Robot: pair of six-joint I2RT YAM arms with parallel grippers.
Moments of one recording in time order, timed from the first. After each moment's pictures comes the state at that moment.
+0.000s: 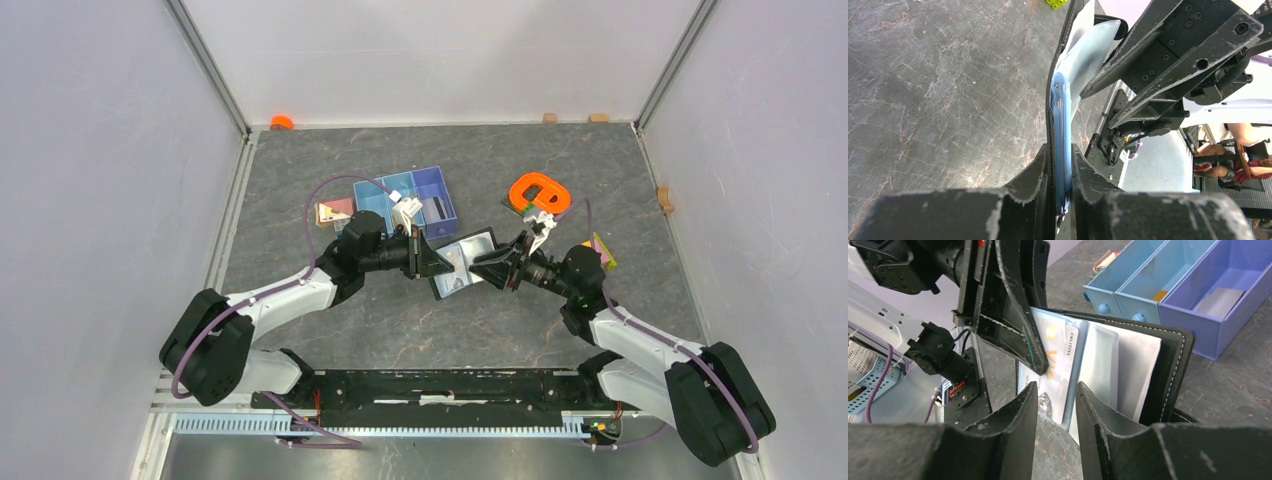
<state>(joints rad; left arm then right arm) -0.65 1.33 0.64 0.37 0.60 -0.62 0.44 1.06 0.26 0.81 -0.68 0.48</state>
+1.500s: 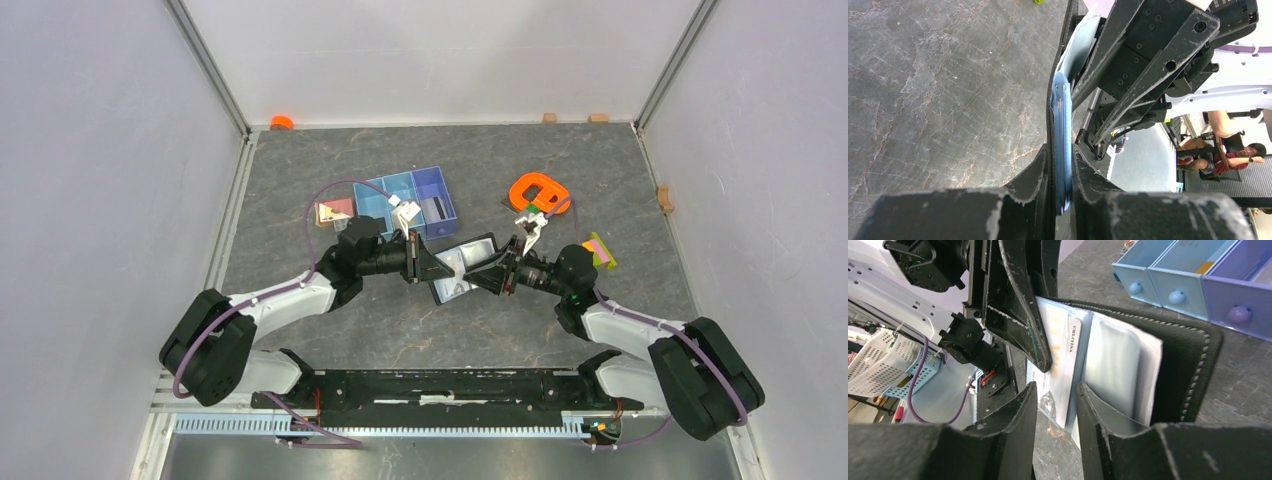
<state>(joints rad) -0.65 1.33 0.59 0.47 0.66 -0.68 0.47 1.18 0.26 0.93 -0.77 0.59</state>
